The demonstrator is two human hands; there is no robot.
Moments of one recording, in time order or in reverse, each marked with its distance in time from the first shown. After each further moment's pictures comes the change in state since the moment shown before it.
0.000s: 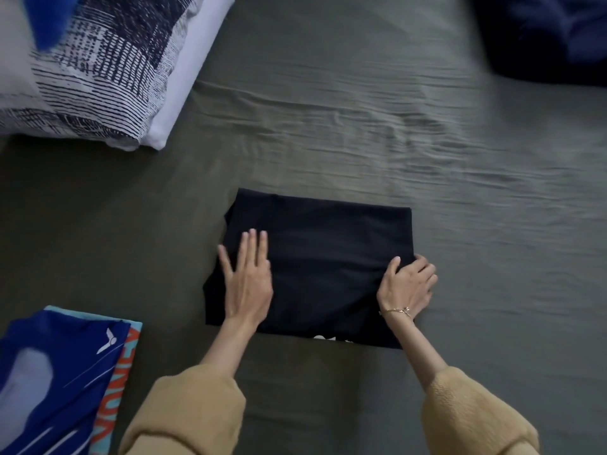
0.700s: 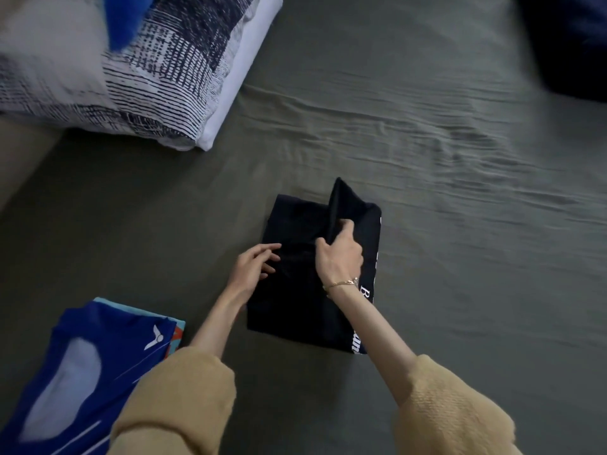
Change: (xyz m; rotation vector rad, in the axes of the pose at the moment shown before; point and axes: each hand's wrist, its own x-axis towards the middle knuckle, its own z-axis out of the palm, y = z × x) left_hand 0.035 -0.068 -0.029 -1.205 -0.358 -0.634; right_hand -0.094 -0.154 -0.008 0.327 -0.519 -0.165
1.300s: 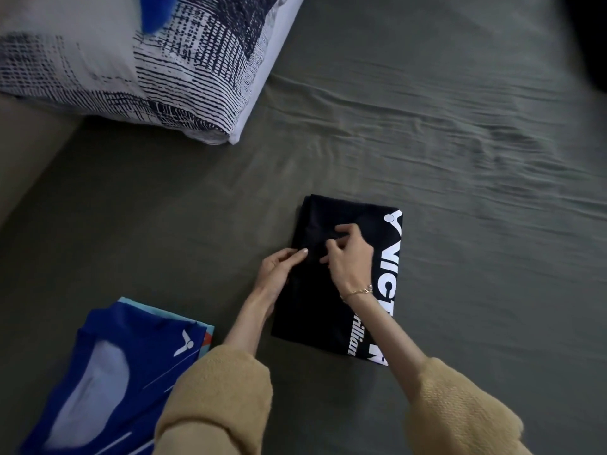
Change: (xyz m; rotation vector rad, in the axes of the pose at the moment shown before) left_hand 0.005 -0.003 -0.014 -0.274 -0.037 -0.136; right_hand 0.023 0.007 0.063 0.100 -0.031 -0.144
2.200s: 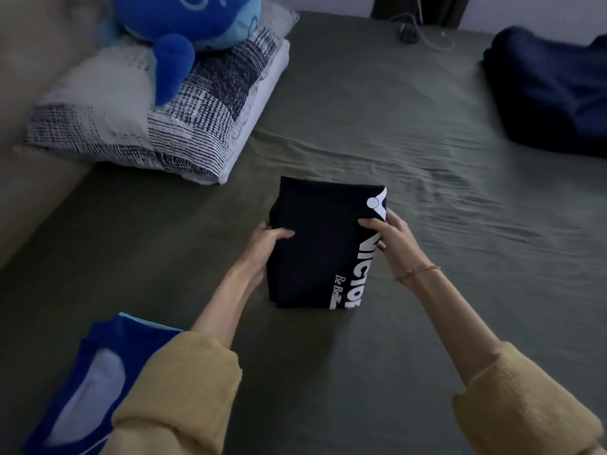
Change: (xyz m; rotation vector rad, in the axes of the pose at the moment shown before) left_hand -0.048 0.102 0.030 -0.106 -0.084 0.125; right_hand -0.004 -0.049 -0.159 0.533 -0.280 -0.055
